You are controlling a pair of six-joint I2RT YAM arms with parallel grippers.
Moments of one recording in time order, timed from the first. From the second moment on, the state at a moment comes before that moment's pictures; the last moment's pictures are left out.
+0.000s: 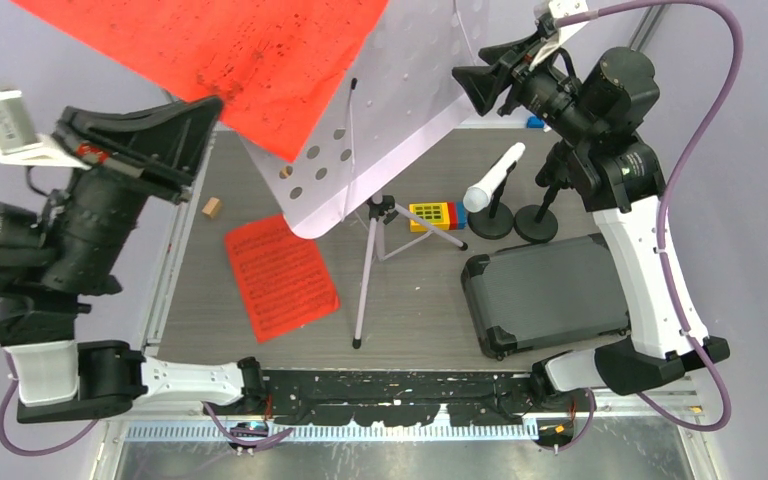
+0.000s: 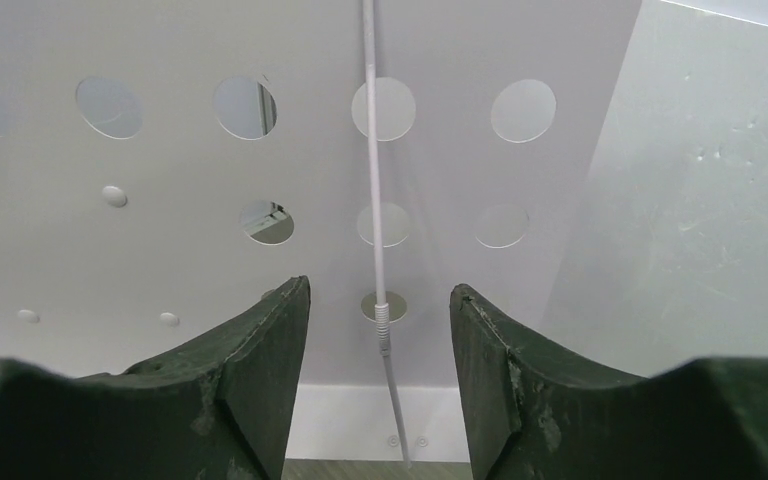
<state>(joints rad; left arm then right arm) -1.25 1.07 2.10 -0.44 -0.56 0.04 0.34 1.39 1.93 -0.33 -0.40 -0.02</state>
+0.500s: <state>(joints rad) -1.25 0.79 1.89 -0.41 -0.65 0.00 0.34 1.35 1.87 -0.31 -0.40 -0.02</state>
